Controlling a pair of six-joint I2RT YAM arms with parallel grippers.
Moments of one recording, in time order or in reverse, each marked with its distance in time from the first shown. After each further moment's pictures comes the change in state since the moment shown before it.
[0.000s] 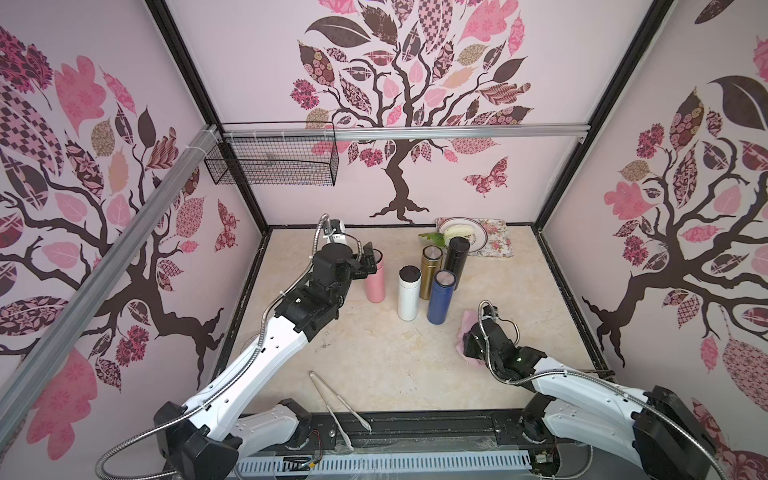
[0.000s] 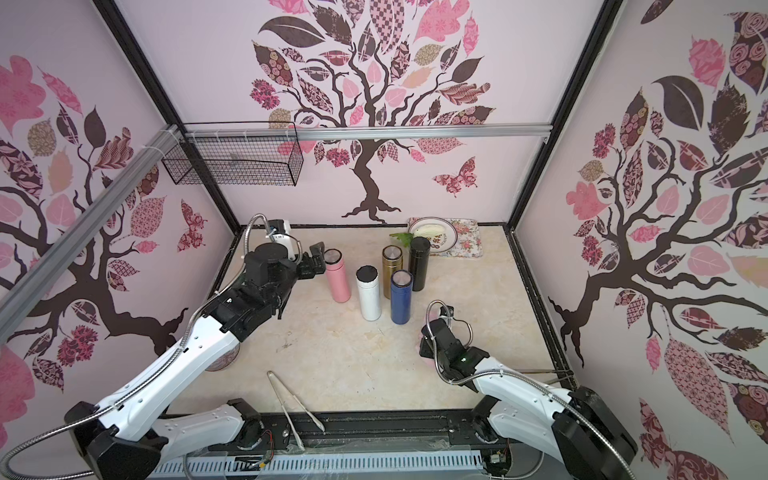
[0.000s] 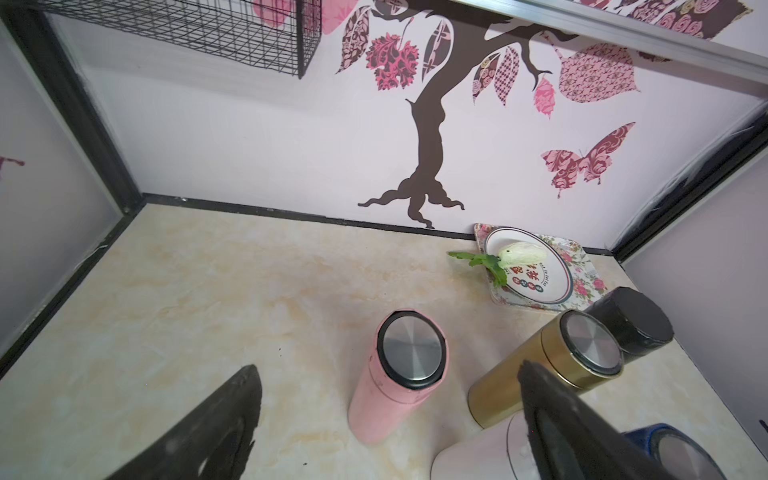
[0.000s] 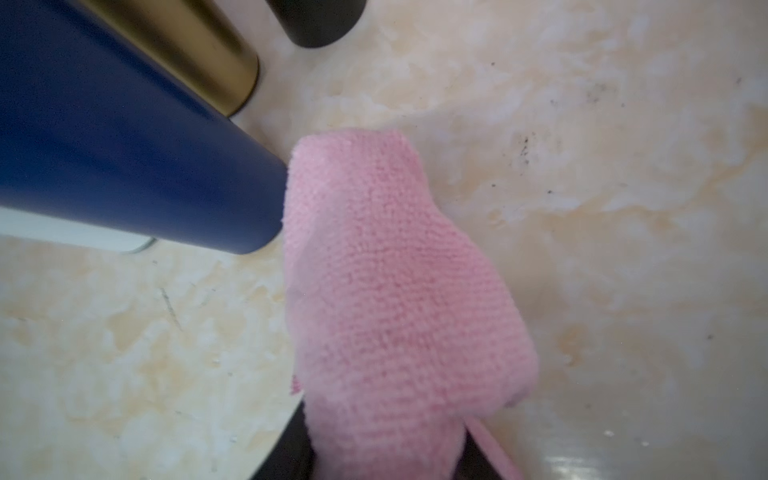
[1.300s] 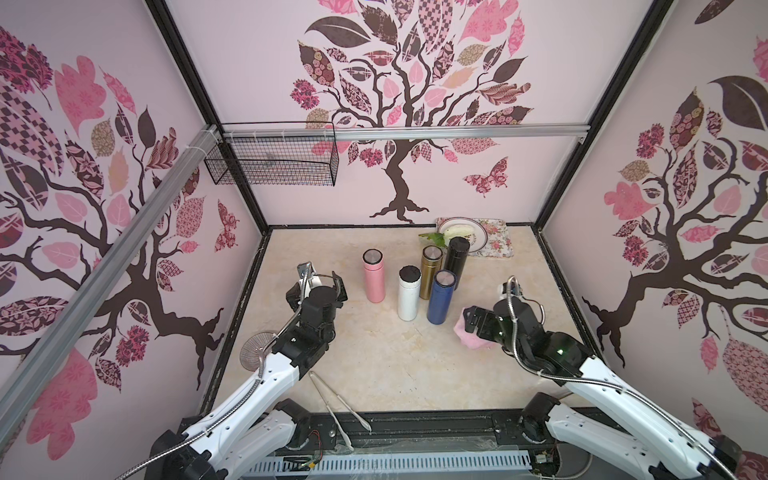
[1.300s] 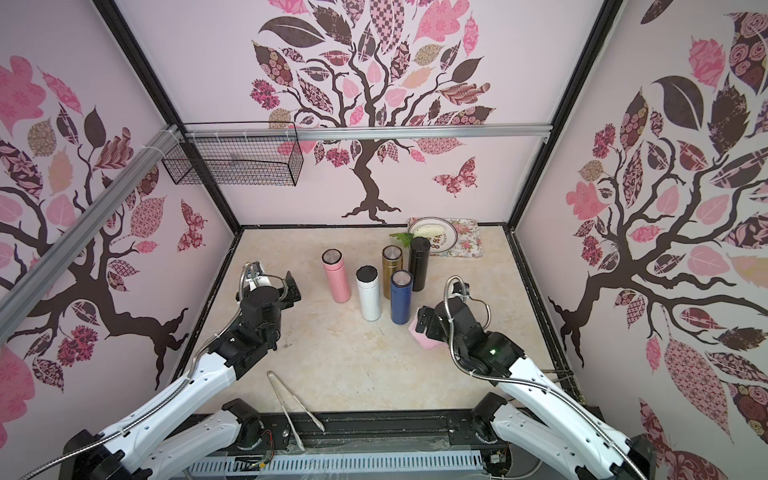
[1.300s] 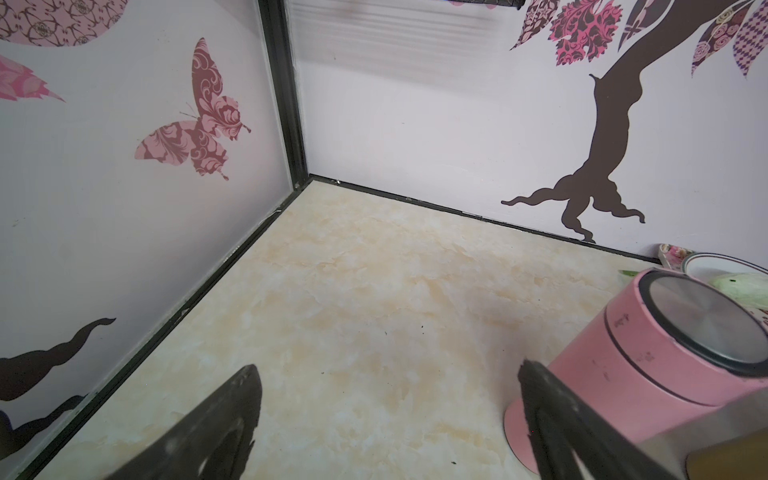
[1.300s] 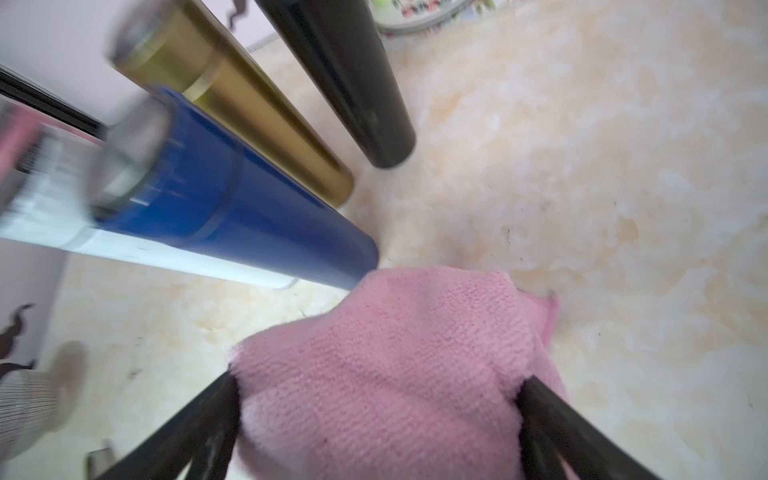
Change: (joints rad) left arm 0.074 -0.198 -0.492 0.310 -0.285 0.064; right arm -0.007 -0.257 0.441 -0.481 -0.011 0.011
